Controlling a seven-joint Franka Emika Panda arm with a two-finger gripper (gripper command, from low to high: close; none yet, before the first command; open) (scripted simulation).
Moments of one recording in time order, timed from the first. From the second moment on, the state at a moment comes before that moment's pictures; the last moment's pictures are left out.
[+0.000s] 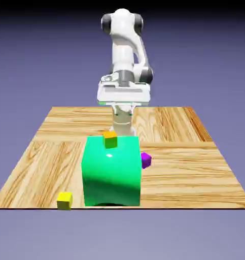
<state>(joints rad) 0.04 -0.57 -0.03 -2.79 0.03 3.00 0.75</state>
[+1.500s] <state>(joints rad) 0.74 0.30 -1.37 -2.69 0.50 2.28 1.08</state>
